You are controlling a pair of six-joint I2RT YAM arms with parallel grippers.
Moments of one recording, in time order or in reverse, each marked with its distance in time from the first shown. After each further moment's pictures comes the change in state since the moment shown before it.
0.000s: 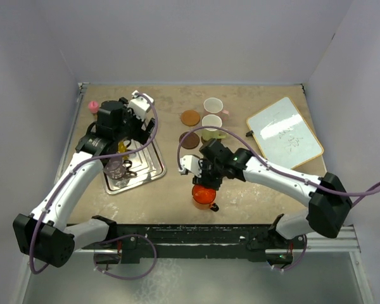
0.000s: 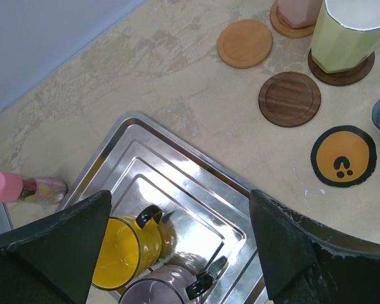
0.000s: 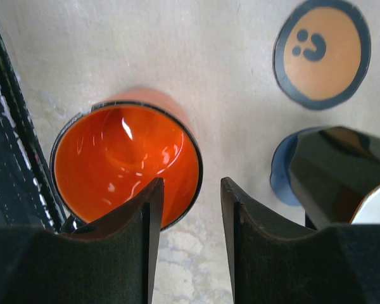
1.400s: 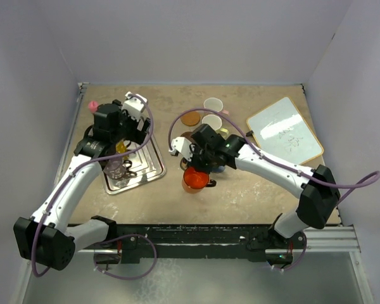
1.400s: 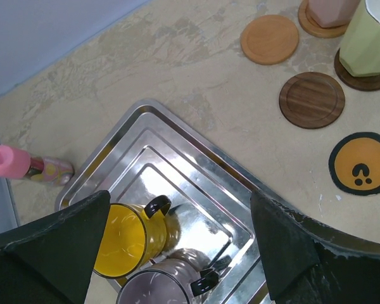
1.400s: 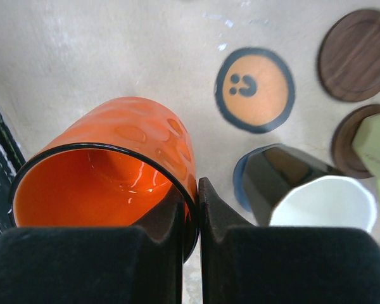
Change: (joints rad) left arm 0.040 -0.029 -0.068 0.053 -0.031 -0.034; right arm -0.006 0.092 0.202 -0.055 0.069 0.138
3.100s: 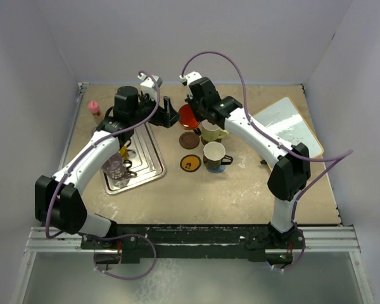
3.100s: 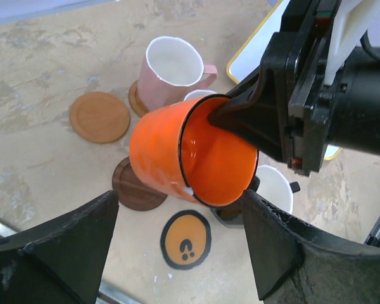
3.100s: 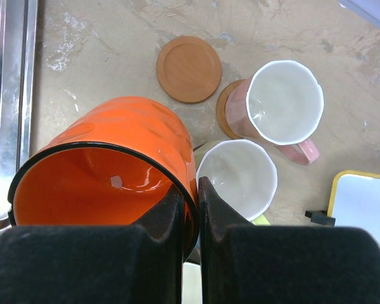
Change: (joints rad) left arm -0.054 0.295 0.157 0.243 0.390 -0.522; right arm -0.193 0.336 0.562 0.087 0.435 0.422
